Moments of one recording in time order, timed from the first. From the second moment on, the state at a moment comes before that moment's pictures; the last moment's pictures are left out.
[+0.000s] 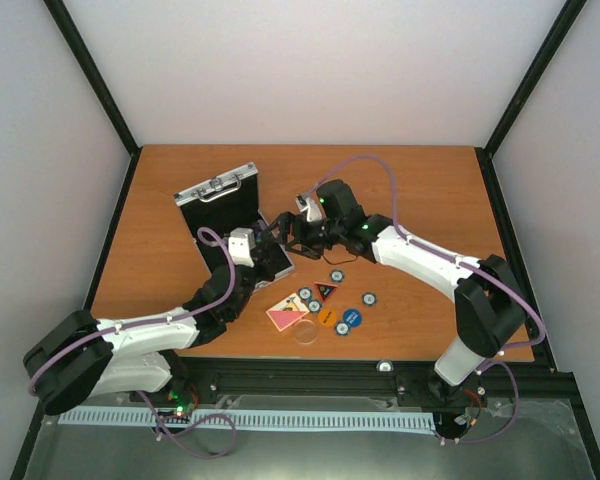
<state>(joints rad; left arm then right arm) -0.87 1.16 0.34 0.76 -0.52 -0.40 0.72 1.63 1.18 -0.17 -0.63 0.90</state>
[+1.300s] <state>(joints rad) -0.79 1.08 0.83 -0.40 -0.14 -0.33 0.59 1.50 1.15 -0.47 -0.20 0.56</state>
